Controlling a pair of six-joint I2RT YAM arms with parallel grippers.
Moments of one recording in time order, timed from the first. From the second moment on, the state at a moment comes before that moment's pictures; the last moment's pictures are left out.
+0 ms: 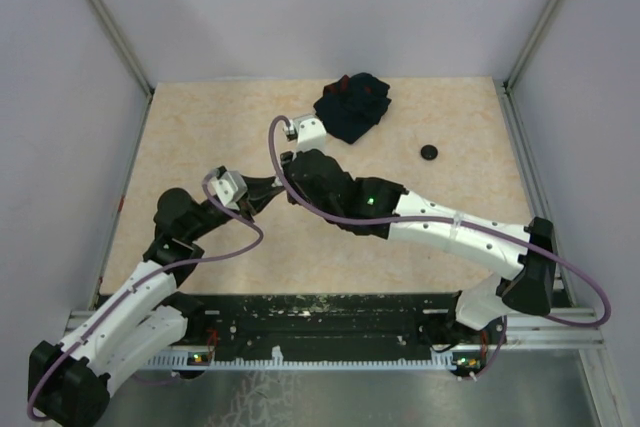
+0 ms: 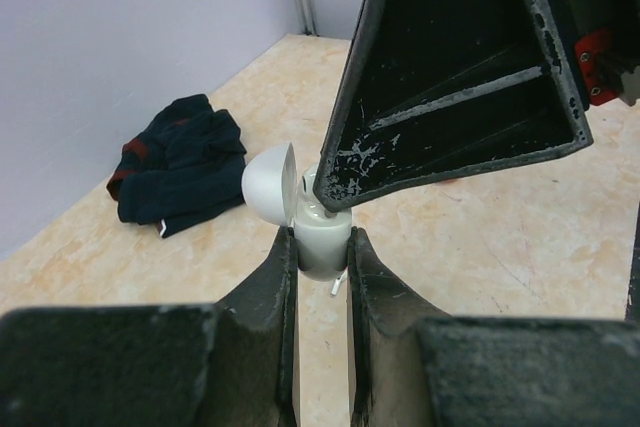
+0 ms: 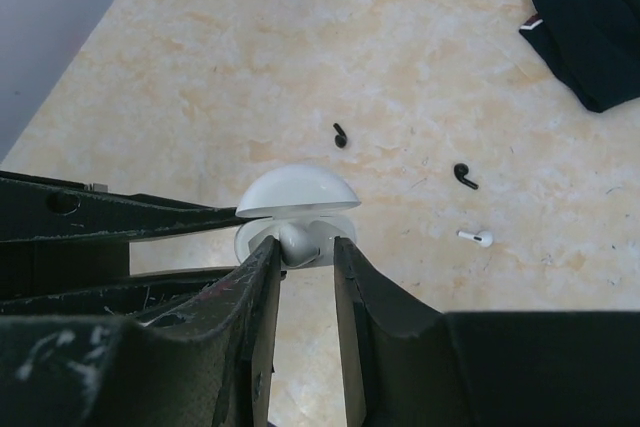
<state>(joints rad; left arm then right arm) -0.47 0.77 0.47 0.45 0.57 0.11 1.17 1.47 1.44 -0.42 0.55 0.41</state>
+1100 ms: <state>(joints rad) -0.48 0.77 0.46 0.45 0.56 0.11 1.10 1.47 1.44 -0.44 0.51 0.46</state>
